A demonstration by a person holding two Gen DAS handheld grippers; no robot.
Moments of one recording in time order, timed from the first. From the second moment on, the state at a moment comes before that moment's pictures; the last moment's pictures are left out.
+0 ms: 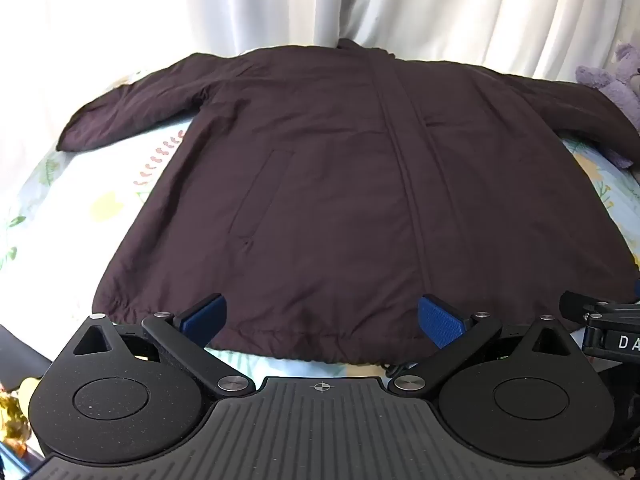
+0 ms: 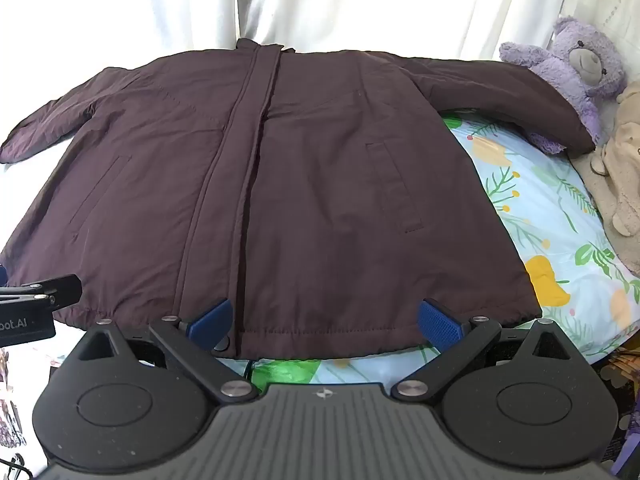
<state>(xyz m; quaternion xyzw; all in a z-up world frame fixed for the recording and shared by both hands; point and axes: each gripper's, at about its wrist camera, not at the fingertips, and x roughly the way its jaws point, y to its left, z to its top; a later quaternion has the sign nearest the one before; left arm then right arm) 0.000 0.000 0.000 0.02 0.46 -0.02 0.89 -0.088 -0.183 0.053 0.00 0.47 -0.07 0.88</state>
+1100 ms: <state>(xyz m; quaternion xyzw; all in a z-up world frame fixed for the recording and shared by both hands) -0.002 0.000 0.000 0.01 0.46 -0.01 0.89 -0.087 -0.186 0.053 0.01 0.47 -0.07 0.88</state>
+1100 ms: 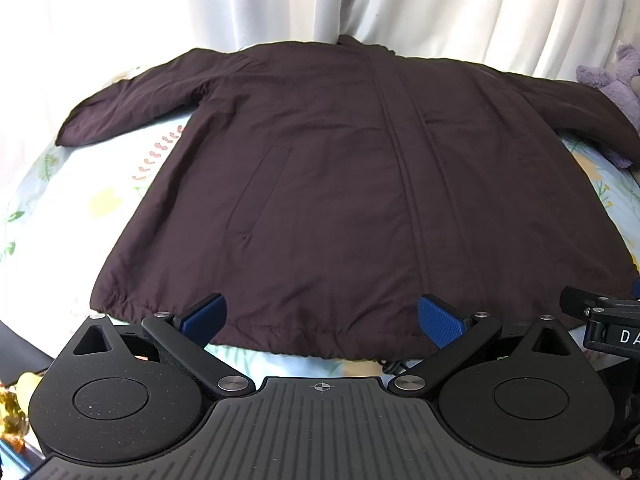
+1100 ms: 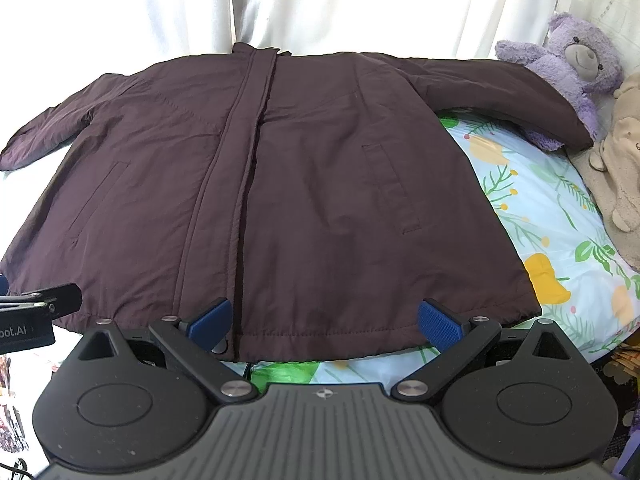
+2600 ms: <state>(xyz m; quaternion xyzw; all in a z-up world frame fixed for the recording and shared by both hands) -0.004 -0.003 -0.006 0.01 0.47 -0.02 0.88 -0.089 -0.189 0.052 0.01 0.47 -0.07 0.88</state>
